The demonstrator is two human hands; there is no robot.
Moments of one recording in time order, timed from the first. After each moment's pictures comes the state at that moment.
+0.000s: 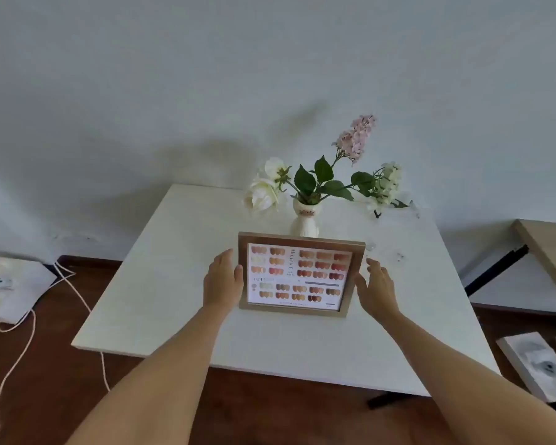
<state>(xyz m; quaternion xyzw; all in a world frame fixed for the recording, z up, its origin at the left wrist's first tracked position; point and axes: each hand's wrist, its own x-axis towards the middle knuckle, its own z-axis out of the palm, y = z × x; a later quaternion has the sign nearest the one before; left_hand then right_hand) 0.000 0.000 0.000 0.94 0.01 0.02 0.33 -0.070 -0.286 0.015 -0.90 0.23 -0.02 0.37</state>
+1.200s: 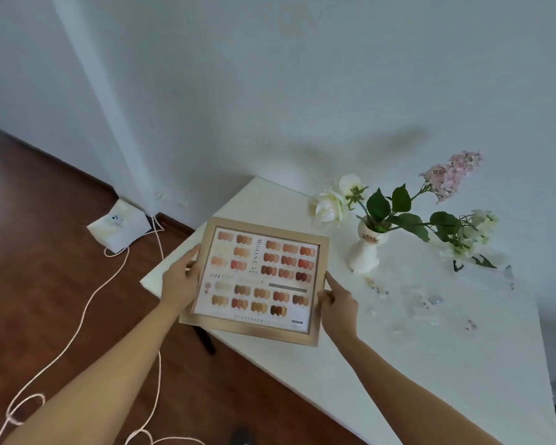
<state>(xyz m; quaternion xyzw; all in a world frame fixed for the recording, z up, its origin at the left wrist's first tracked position) -0.059 0.130 0.012 0.87 0.18 0.16 0.42 -0.030 -0.174 0.008 -0.87 0.04 0.03 0.48</state>
